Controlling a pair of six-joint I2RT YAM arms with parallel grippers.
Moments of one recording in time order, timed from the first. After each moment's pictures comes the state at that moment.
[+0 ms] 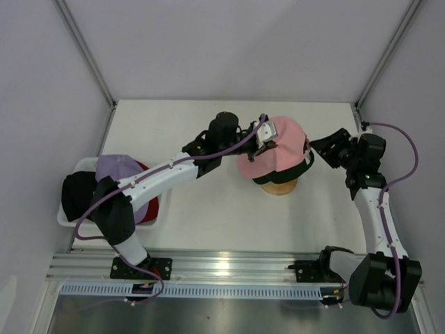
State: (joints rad) left arm -0.83 1.66 1.42 0.04 0.45 0.34; right arm -0.16 1.07 0.84 -0.18 -0.43 0.73
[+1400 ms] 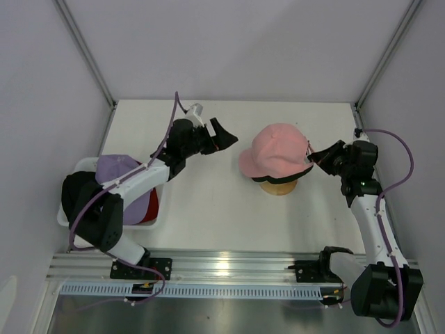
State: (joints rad) left arm -0.48 1.51 1.04 0.19 0.27 -0.72; right arm -0.10 1.01 0.79 -0.22 -0.32 0.66
